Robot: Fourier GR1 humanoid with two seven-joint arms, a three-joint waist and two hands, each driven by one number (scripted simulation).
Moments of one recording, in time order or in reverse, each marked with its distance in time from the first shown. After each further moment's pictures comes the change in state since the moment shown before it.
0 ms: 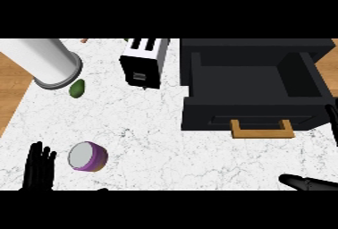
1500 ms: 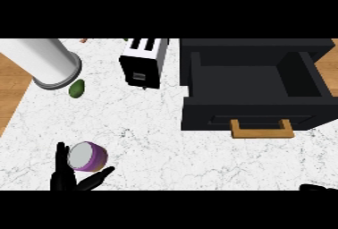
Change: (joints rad) left arm -0.332 0.013 0.232 0.838 0.222 -0.026 -0.474; right arm 0.008 -0.010 -0.105 -0.065 -0.048 0.077 0.066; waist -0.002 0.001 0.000
